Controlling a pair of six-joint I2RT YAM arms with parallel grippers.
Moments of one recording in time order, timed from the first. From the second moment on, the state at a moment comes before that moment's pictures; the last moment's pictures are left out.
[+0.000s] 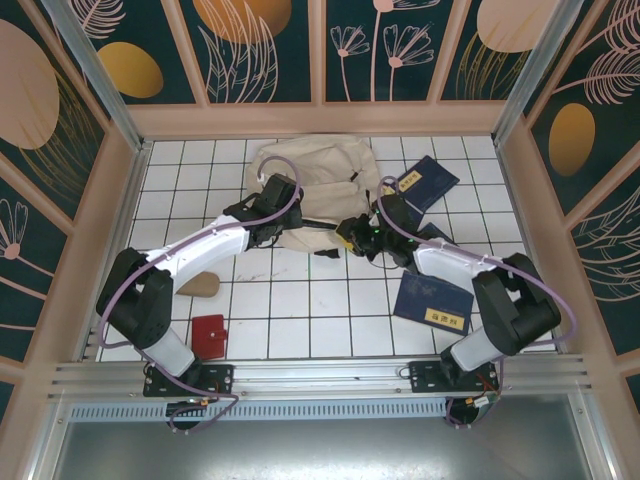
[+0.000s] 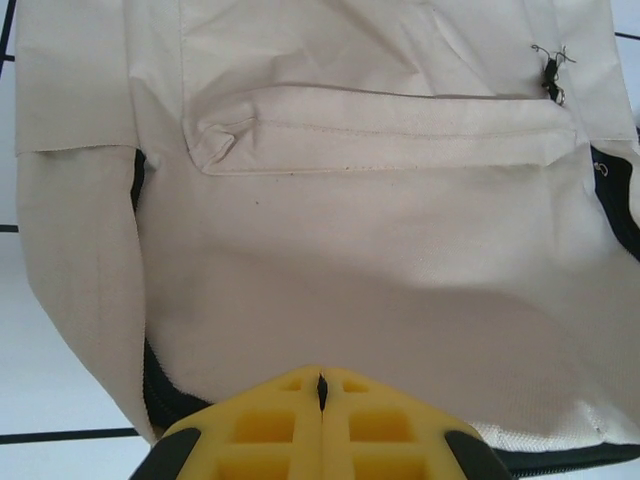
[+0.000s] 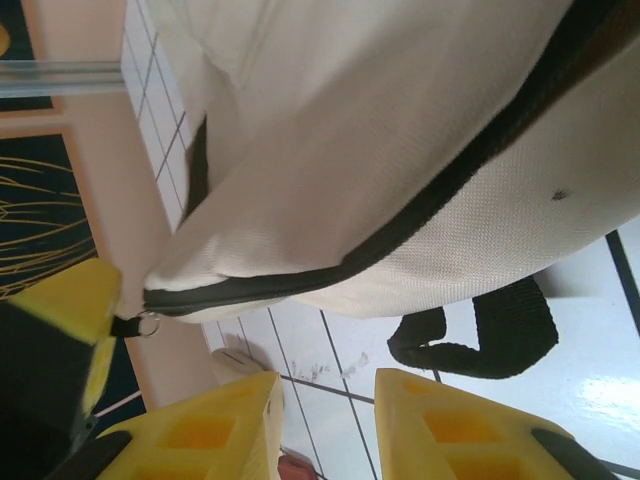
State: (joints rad) left arm -0.64 1.63 1.17 -0.37 -0.23 -0.65; right arm 0.54 1.53 0.77 0.10 -0.41 1.24
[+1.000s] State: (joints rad) left arm -0.64 1.61 1.12 -0.35 -0.19 -0.65; right arm 0.56 1.69 0.87 0.35 -0.40 1.52
